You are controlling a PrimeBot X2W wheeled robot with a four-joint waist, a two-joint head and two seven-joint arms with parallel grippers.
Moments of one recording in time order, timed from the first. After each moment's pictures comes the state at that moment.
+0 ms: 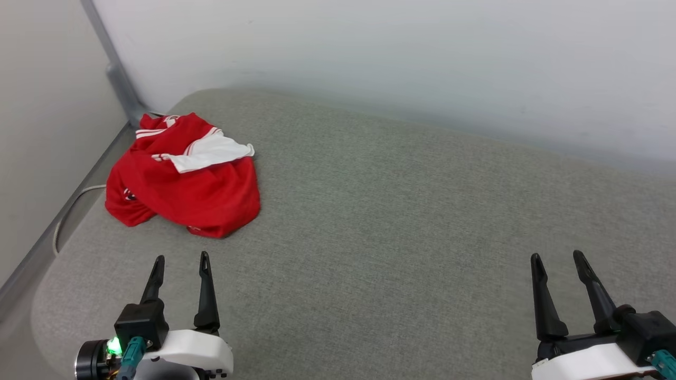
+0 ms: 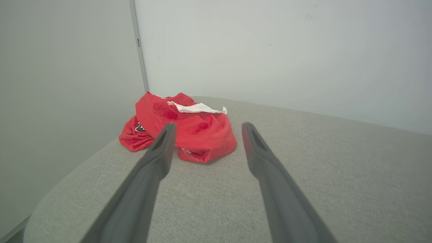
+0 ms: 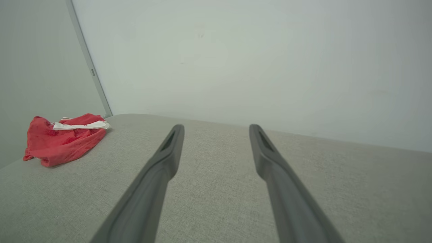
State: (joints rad) left arm -0.02 0.05 0.02 0.15 -0.09 0.05 -0.26; right arm 0.06 -0.05 -0.04 0.04 0.14 0.13 -0.26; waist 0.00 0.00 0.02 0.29
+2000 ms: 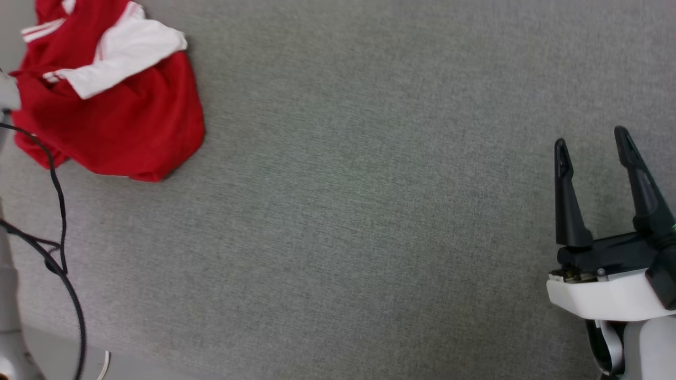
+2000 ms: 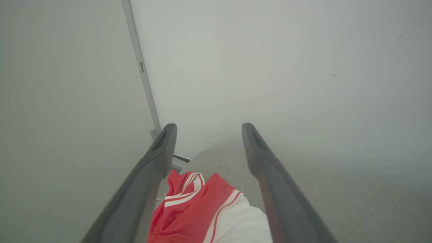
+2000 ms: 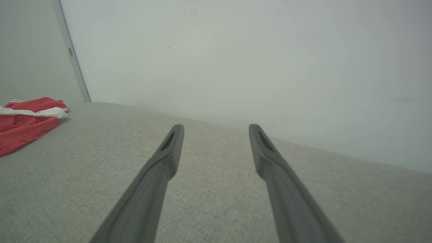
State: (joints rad) left arm -0.84 0.41 0.21 0.48 -0.34 -0.13 -0.10; right arm -0.15 -0.05 -0.03 -0.19 -0.06 0.13 -0.26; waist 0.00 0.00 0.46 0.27
